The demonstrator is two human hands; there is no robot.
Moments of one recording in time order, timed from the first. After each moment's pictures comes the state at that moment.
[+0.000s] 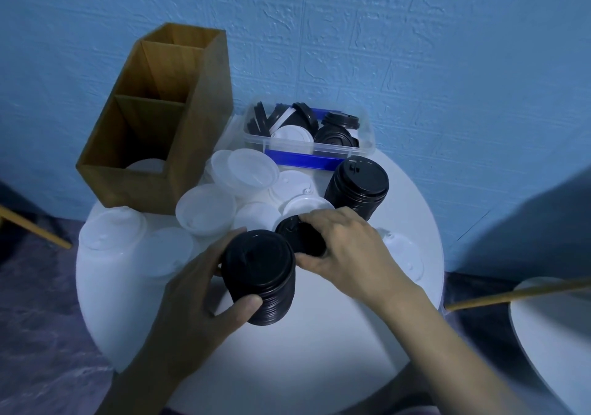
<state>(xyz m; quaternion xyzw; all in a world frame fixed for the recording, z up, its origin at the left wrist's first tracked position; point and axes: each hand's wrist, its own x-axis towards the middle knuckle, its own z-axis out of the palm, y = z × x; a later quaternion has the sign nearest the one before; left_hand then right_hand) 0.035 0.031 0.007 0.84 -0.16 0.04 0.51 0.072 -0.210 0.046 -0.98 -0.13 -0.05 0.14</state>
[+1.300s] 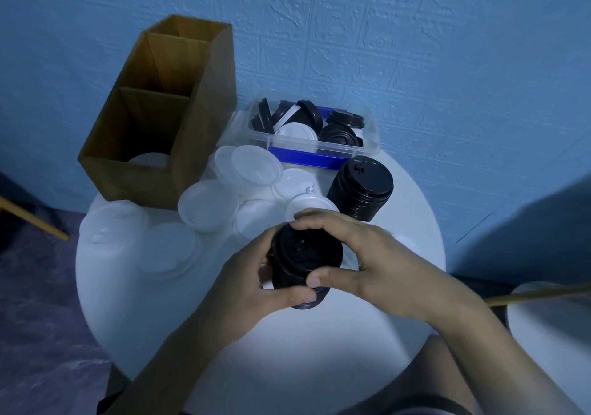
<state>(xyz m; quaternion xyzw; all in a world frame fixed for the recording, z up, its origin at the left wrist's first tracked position) 0.059 -0.014 0.008 0.76 -0.19 -0.10 0.61 0.047 -0.228 0.094 -0.90 -0.23 0.08 0.35</state>
